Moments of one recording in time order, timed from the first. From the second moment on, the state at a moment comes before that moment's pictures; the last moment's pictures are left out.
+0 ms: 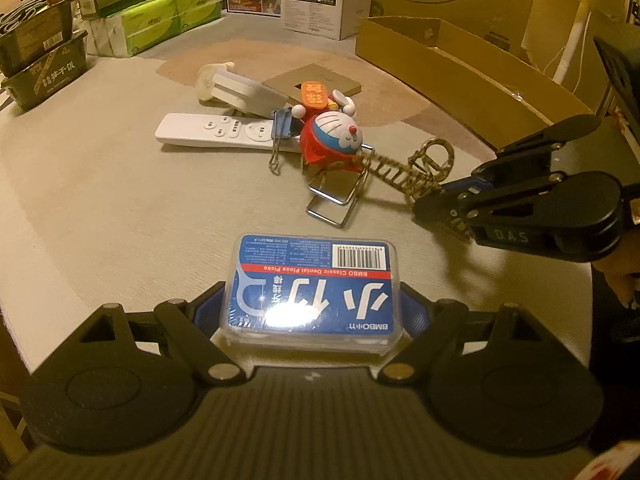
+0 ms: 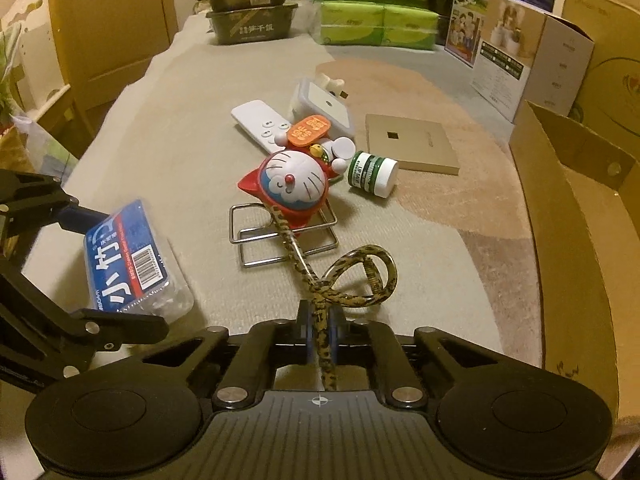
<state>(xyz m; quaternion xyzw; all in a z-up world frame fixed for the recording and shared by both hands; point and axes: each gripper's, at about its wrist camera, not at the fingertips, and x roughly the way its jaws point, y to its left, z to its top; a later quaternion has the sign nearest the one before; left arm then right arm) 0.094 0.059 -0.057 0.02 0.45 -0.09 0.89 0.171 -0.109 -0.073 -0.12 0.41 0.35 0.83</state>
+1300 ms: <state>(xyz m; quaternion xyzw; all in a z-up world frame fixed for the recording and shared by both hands) 0.090 -0.016 0.010 0.01 0.41 -0.10 0.91 0.116 -0.201 0.019 -0.05 0.33 0.29 0.90</state>
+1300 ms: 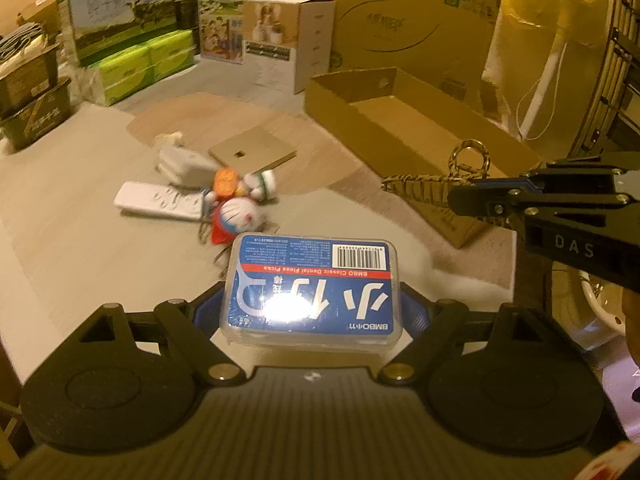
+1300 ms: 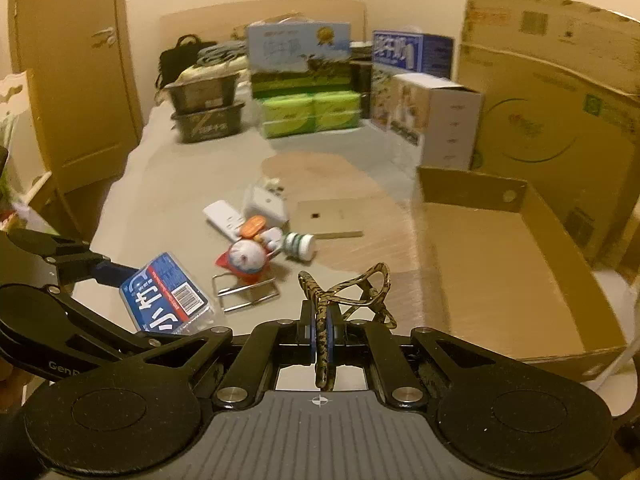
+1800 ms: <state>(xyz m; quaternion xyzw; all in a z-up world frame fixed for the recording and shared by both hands) 0.152 -0.101 0.033 0.04 0.38 -0.17 0.91 0.153 -0.290 0.037 -0.02 0.31 0.21 0.93</state>
